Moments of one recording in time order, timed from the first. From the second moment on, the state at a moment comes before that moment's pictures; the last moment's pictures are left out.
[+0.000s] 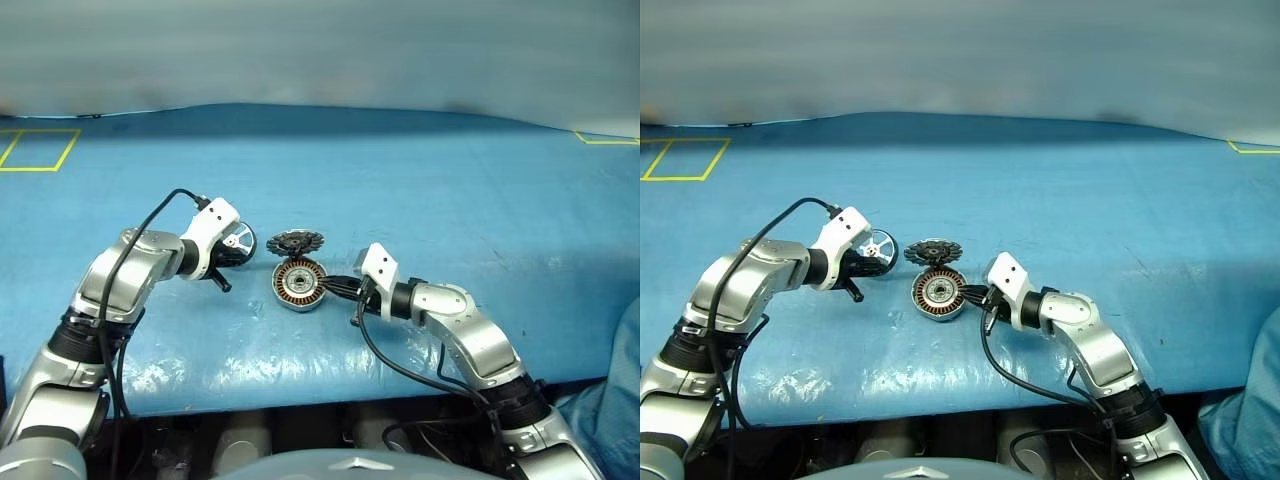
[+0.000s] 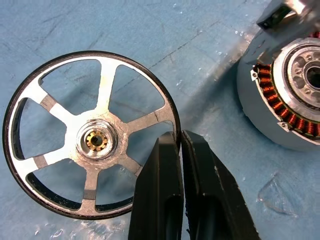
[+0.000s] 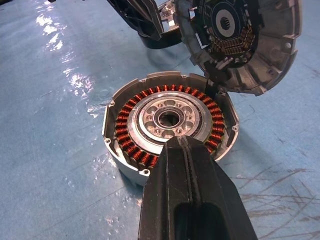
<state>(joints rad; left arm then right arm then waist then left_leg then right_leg) -0.50 0.71 -0.18 -0.17 -0.25 1.07 -0.80 -0.21 -0.42 0.28 -0.18 0.23 0.42 0.79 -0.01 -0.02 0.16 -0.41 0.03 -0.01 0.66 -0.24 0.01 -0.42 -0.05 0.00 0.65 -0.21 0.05</state>
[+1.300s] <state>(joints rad) -0.46 0.79 -0.05 -0.20 -0.36 1.12 -0.77 -0.21 -0.41 0.30 -0.15 0.21 0.40 0.81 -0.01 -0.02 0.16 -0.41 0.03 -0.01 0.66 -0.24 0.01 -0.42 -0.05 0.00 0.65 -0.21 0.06</state>
